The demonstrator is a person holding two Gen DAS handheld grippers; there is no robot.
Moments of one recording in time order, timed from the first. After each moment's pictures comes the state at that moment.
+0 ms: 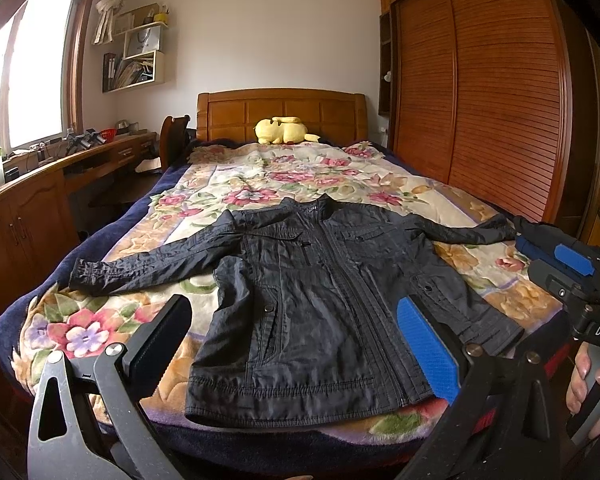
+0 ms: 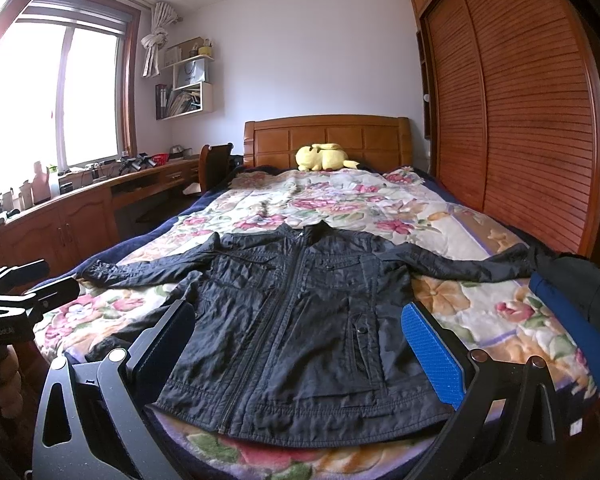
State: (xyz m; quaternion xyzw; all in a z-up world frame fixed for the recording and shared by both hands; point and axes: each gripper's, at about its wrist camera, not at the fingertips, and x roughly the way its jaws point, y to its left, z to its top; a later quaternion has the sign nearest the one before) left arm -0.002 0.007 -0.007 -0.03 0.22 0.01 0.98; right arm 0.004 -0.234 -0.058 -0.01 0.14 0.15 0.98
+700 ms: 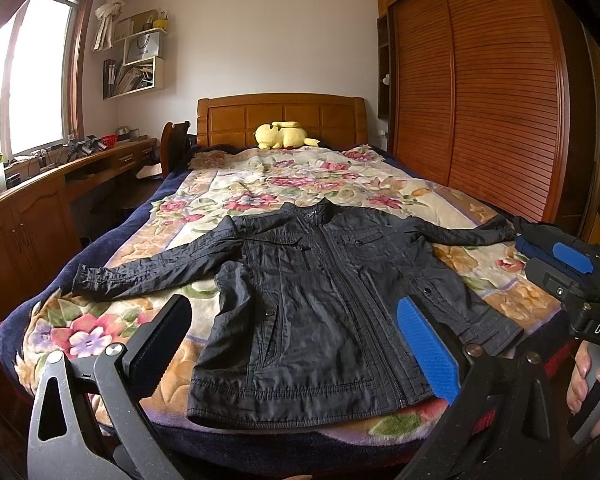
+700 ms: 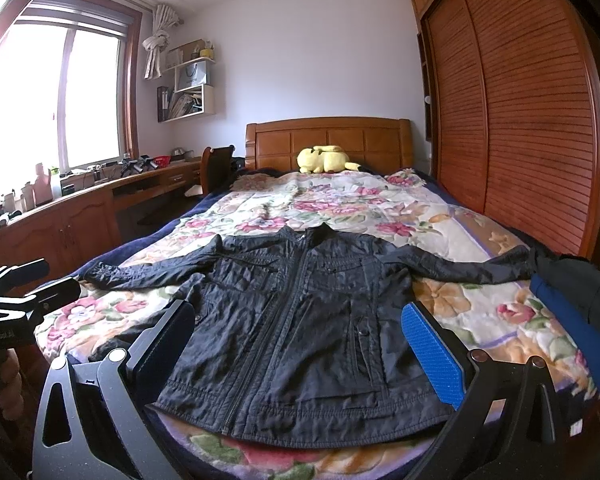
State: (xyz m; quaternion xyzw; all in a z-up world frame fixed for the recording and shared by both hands) left arm -0.005 0.009 -0.008 -0.02 0.22 0.01 0.98; right arm 0.002 -0.235 -0.058 -0.01 0.14 0.16 0.98
